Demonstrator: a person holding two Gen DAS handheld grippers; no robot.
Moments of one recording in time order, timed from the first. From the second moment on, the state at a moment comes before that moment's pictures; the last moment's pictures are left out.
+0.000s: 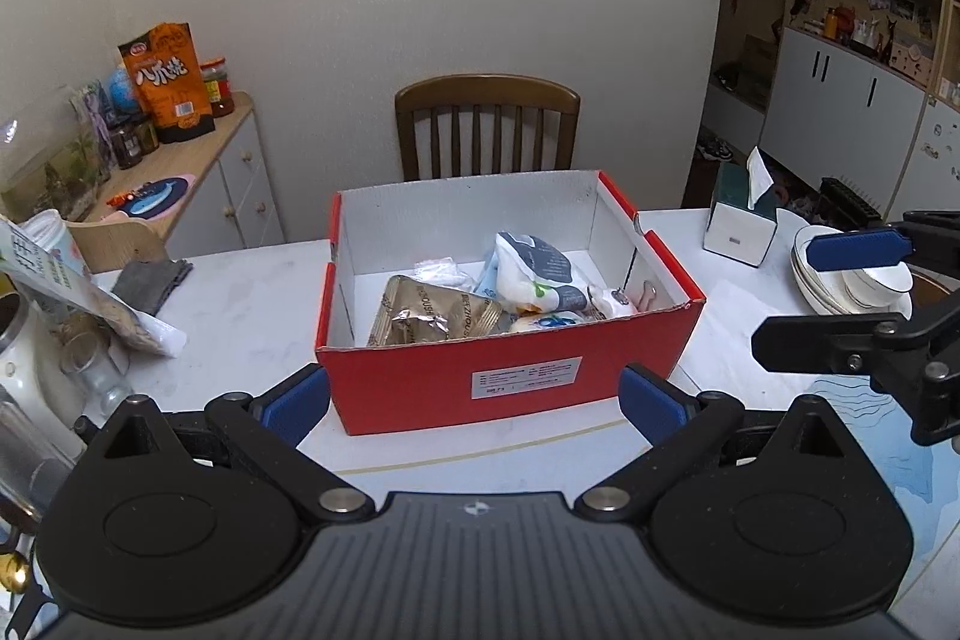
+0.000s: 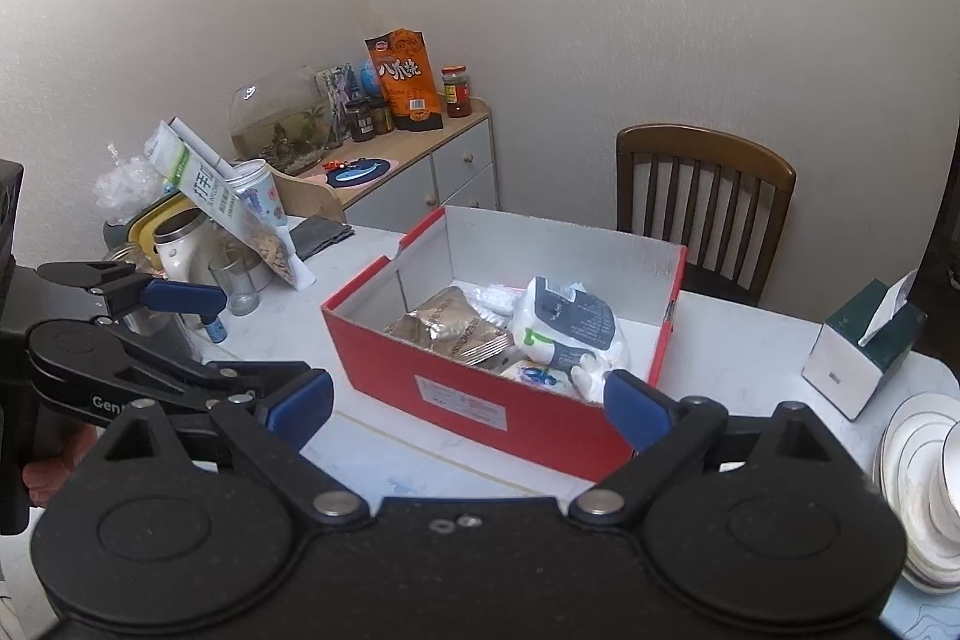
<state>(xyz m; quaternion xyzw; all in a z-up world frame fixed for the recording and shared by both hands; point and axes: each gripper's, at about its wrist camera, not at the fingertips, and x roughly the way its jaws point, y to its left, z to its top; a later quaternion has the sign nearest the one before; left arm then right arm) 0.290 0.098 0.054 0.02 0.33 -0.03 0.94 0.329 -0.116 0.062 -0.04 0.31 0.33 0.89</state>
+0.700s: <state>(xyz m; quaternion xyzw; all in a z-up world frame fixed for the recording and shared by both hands) 0.266 0.090 0.057 0.02 0.33 -0.04 0.94 0.289 -0.126 0.066 -0.05 0.30 0.32 0.90</state>
